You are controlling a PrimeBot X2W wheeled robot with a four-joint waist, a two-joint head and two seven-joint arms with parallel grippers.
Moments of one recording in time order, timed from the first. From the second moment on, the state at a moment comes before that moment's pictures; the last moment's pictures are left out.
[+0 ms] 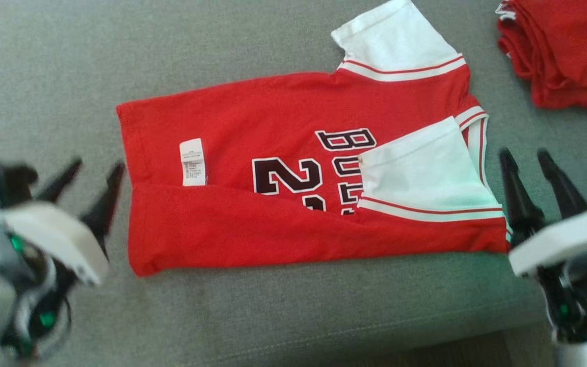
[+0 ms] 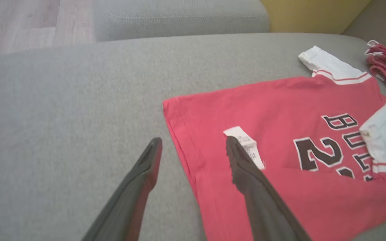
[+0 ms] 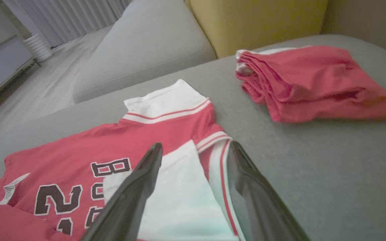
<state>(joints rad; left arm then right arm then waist) -0.13 0.59 -0.31 -0.21 -0.67 0.20 0.27 -0.05 -0.06 -0.10 -0.16 0.38 0.13 0.35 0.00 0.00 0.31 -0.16</state>
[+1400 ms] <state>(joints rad) -0.70 0.51 -0.46 0.29 -0.63 0.01 0.37 -0.74 -0.21 0.23 0.25 0.32 0.13 0.33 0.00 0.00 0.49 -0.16</state>
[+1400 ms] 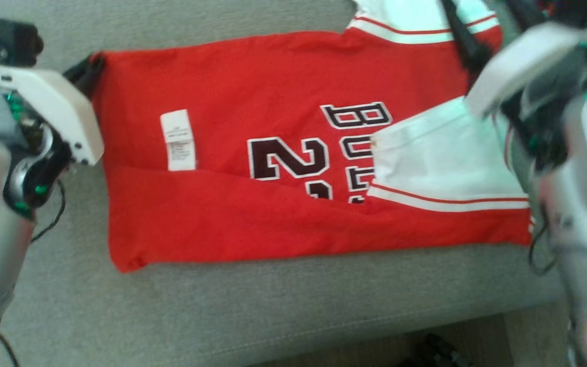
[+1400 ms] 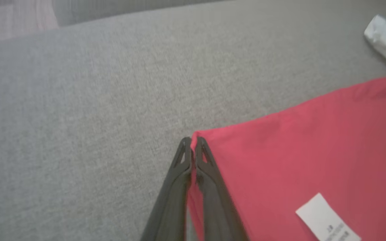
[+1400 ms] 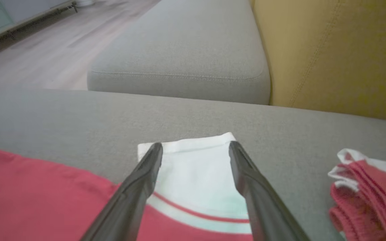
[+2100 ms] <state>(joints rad) -0.83 0.34 -0.56 0.30 -0.60 -0.05 0.26 -1.18 -0.25 -0.08 0.92 0.04 0.13 0.52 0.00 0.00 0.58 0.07</state>
